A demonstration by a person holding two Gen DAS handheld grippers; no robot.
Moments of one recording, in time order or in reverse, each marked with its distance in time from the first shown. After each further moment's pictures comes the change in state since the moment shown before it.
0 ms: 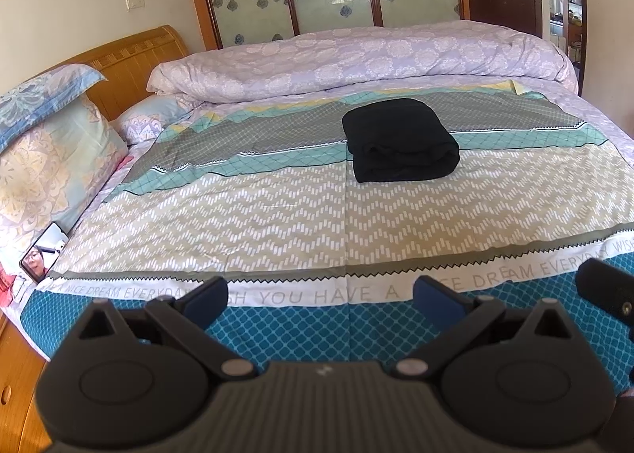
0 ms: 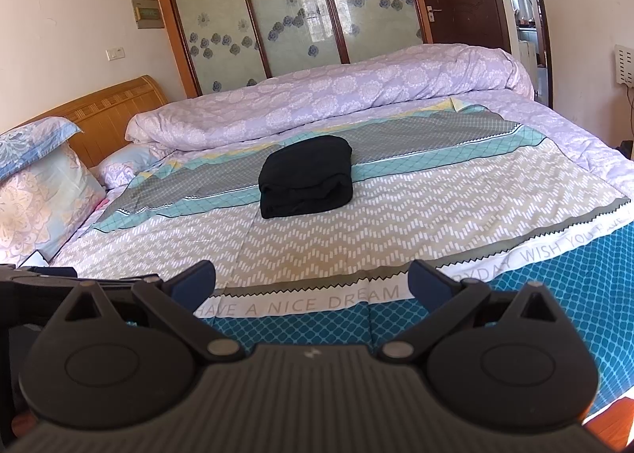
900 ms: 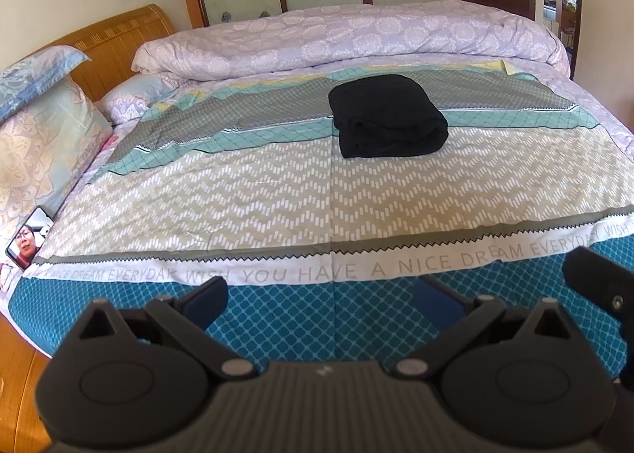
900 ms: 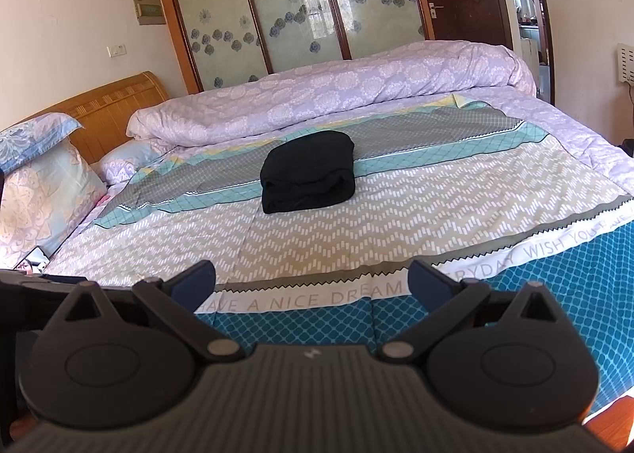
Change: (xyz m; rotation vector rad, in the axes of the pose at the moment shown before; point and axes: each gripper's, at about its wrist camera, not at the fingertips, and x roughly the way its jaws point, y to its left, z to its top) left arm 0.010 -0.004 -0.004 0.002 0.076 -0.043; right arm 0.002 -0.001 -0.002 -0.004 0.011 0.008
